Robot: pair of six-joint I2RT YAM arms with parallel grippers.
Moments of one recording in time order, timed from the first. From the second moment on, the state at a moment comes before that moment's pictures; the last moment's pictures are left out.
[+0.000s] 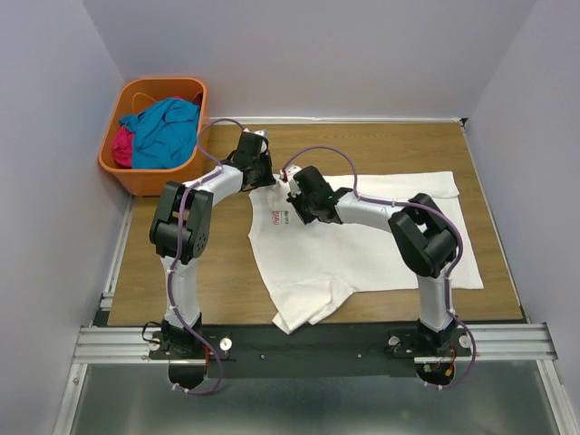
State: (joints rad) left arm -0.33 2.05 1.43 -0.15 0.13 -0.44; right arm 0.73 2.03 1.33 -0.15 0.05 -0.04
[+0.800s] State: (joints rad) left arm -0.33 2.05 1.43 -0.15 0.13 -0.44; right arm 0.73 2.03 1.32 -0.14 0.02 -0.05
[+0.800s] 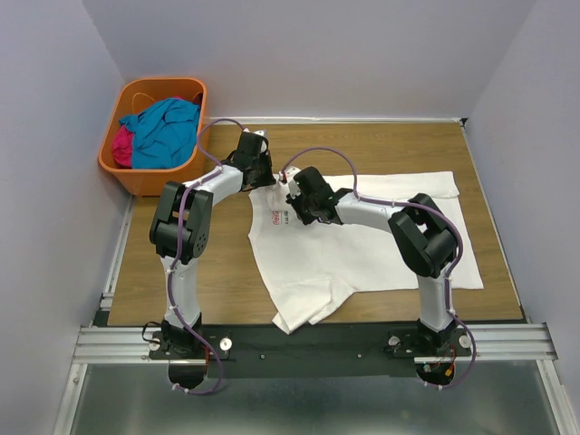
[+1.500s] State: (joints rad) left arm -0.33 1.96 1.37 -0.17 0.17 -0.44; right arm 0.73 1.92 1.32 -0.22 0.05 -0.05
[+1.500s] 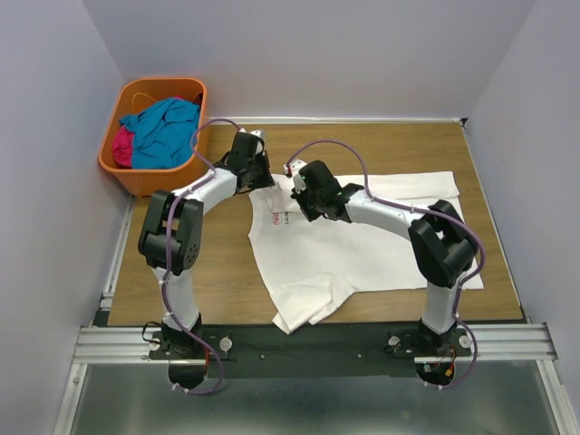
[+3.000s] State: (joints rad) left arm -0.53 1.55 0.96 -0.32 0.29 -0.58; right arm 0.73 1.74 1.17 -0.51 0.24 -0.19
